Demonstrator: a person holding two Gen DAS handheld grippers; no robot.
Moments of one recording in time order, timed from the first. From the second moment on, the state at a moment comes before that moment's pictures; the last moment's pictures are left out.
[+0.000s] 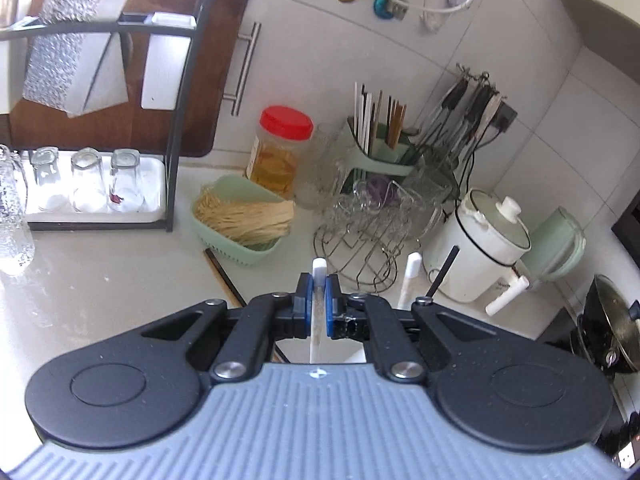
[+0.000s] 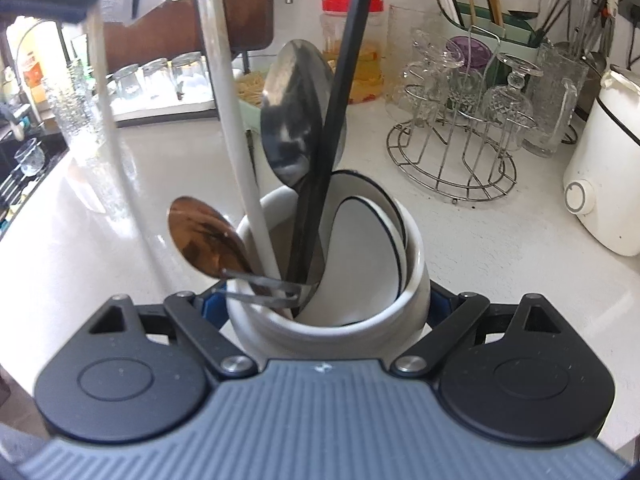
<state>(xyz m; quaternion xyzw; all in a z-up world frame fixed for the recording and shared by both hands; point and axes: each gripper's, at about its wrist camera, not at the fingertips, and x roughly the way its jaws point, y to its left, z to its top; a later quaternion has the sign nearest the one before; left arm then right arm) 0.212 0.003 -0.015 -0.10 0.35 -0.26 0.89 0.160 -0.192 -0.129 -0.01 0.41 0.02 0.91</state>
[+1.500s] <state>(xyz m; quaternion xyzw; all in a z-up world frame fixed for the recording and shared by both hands) 0.132 -0.036 0.153 -0.04 0.24 -0.24 0.94 0.152 -0.204 -0.134 -0.02 0.39 0.10 0.91</state>
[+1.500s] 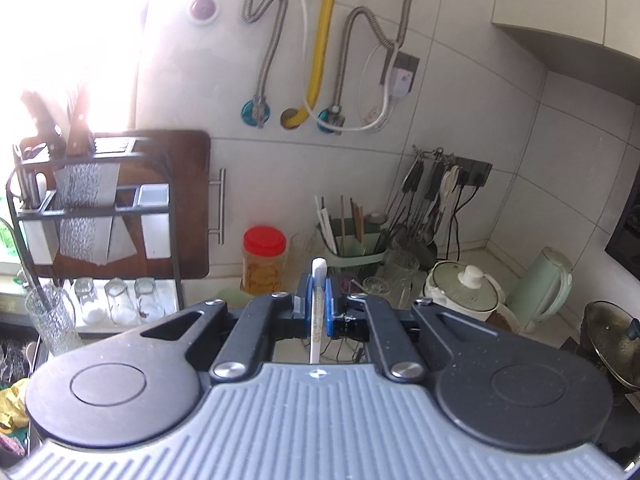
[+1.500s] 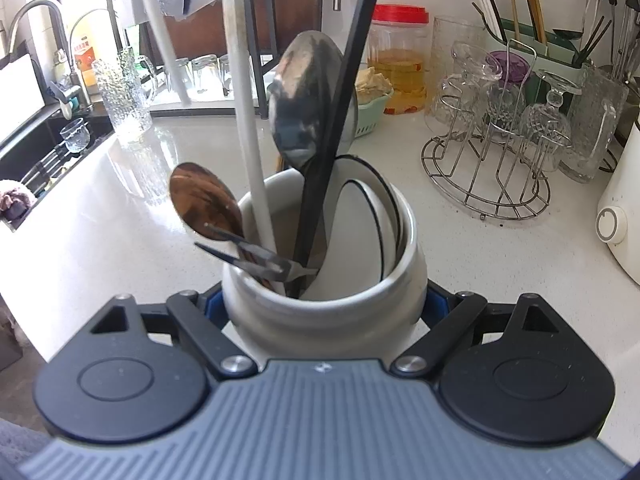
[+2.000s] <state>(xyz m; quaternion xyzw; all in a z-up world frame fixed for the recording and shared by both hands) 0.135 -0.082 0.117 -0.02 0.26 -0.25 0.93 0.149 -0.206 -0.134 -0.02 0.38 0.11 0.92</state>
